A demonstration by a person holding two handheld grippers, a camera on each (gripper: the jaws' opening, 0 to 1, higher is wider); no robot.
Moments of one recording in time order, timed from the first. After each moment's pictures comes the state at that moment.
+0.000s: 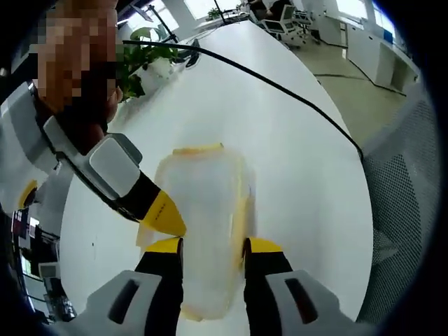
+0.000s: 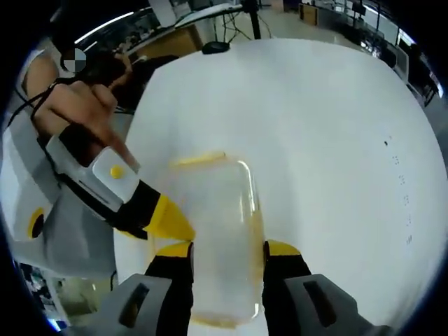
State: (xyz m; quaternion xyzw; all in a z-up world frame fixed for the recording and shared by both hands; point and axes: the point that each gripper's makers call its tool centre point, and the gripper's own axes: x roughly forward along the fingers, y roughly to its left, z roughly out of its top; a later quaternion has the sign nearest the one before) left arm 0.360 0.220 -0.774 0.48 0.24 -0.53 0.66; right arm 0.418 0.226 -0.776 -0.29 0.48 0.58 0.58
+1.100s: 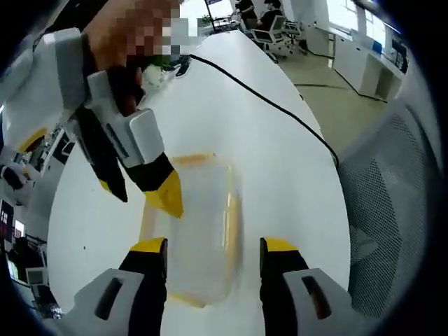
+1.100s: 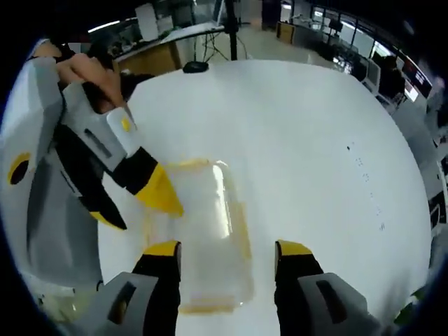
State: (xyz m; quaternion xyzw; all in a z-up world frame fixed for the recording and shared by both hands) left arm 0.355 0.234 -0.751 0.45 0.26 -0.58 0.63; right arm 0.420 0.203 -0.753 -0.32 0.41 0.53 0.67
